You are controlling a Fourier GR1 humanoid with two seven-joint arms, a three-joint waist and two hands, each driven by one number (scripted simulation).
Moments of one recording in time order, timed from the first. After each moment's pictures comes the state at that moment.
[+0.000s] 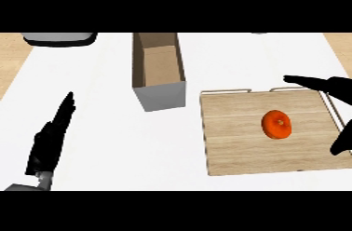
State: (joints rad) left arm -0.01 0.45 -0.22 -1.52 0.09 0.32 0.07; right arm -0.43 -0.83 0.21 -1.31 0.29 0.66 -0.24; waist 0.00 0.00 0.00
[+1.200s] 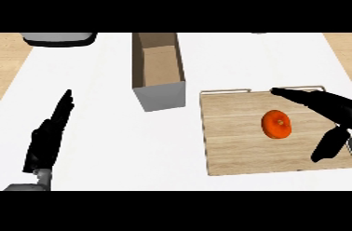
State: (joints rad) left arm -0.01 0.34 -0.09 -1.54 -0.04 0.19 0.10; right arm -0.33 -0.63 0.08 -1.35 0.58 0.70 -0.24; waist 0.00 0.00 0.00
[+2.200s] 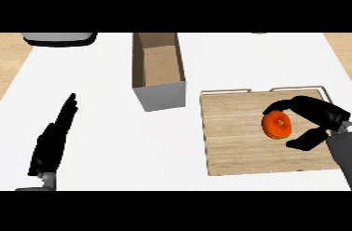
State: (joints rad) left arm 0.02 0.25 -0.02 -1.55 -0.13 0.12 0.08; right arm -0.35 -0.52 0.06 -1.22 0.77 0.68 -0.35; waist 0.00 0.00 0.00
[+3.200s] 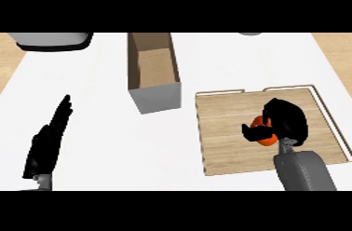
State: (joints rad) left arm 0.03 0.24 0.01 -1.56 -0.14 0.11 0.10; right arm -0.23 -0.13 0.03 -1.40 1.16 0.14 0.52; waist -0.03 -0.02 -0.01
